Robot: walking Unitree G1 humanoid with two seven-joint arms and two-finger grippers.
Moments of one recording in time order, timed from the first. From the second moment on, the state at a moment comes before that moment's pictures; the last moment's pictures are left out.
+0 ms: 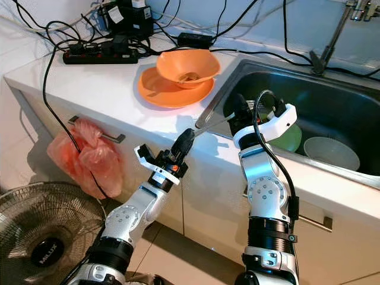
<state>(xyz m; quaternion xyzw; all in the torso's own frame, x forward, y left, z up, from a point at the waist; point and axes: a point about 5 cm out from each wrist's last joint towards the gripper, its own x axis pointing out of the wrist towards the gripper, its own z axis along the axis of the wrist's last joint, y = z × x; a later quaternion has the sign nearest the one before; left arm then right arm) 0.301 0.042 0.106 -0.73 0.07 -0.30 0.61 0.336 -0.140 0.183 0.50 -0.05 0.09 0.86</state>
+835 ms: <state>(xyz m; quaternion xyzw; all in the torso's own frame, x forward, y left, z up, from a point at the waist) 0.299 0.039 0.098 -0.75 0.08 -0.30 0.59 0.336 -0.140 0.182 0.50 -0.05 0.09 0.86</state>
